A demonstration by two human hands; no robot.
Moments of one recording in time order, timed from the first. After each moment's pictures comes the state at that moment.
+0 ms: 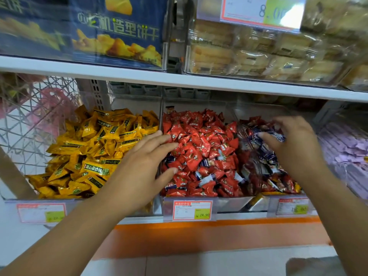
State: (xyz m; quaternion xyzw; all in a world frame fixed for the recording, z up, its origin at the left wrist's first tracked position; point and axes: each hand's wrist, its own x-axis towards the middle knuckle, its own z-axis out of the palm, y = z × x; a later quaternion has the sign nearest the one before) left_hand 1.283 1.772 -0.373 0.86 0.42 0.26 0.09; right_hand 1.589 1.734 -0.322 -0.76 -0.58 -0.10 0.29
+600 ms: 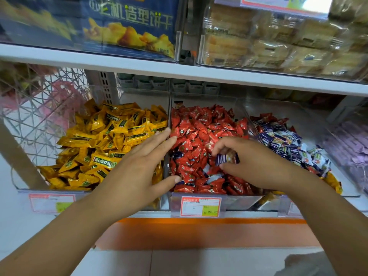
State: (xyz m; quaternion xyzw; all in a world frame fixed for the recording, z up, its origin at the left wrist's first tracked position) left_hand 1.261 1.764 -0.381 0.87 0.41 0.23 0.11; right_hand 1.522 1.742 -0.334 -0.61 -0.76 0.17 0.13
